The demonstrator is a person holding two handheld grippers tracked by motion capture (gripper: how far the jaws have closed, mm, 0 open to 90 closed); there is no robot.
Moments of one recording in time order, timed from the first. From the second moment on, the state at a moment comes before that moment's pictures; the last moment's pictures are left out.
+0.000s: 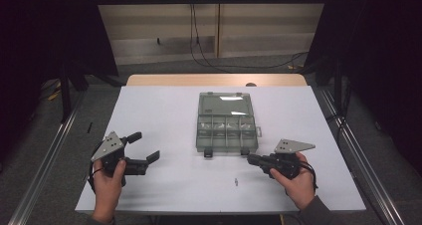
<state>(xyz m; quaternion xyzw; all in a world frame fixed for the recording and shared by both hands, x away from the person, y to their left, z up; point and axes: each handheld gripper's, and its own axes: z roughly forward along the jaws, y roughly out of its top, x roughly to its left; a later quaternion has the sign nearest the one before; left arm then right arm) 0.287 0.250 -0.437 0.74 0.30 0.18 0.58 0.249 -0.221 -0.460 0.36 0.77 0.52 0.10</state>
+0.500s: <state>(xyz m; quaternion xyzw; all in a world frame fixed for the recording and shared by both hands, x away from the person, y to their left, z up) 0.287 0.249 -0.438 0.74 0.30 0.17 0.58 0.267 -0.216 -0.451 0.36 0.76 0.53 0.12</state>
